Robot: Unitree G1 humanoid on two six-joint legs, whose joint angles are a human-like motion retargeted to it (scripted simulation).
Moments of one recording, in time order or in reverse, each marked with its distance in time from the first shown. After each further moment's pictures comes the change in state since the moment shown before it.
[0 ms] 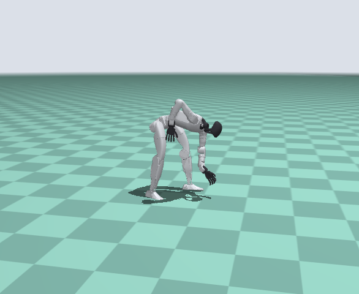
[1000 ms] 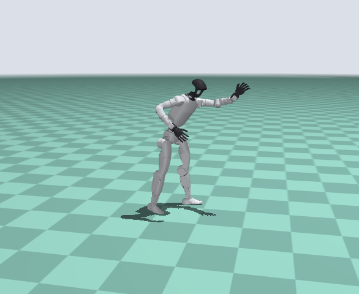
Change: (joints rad) left arm -0.425 0.215 0.009 -0.274 0.368 0.243 -0.004; right arm -0.140 0.288 -0.099 0.296 0.167 0.162 0.315; waist 0.282 0.208 -0.189; left_leg 1.291 -0.068 0.017 -0.378 -0.072 0.008; right_leg 1.230 0.030 -0.091 -0.255 -0.030 0.123
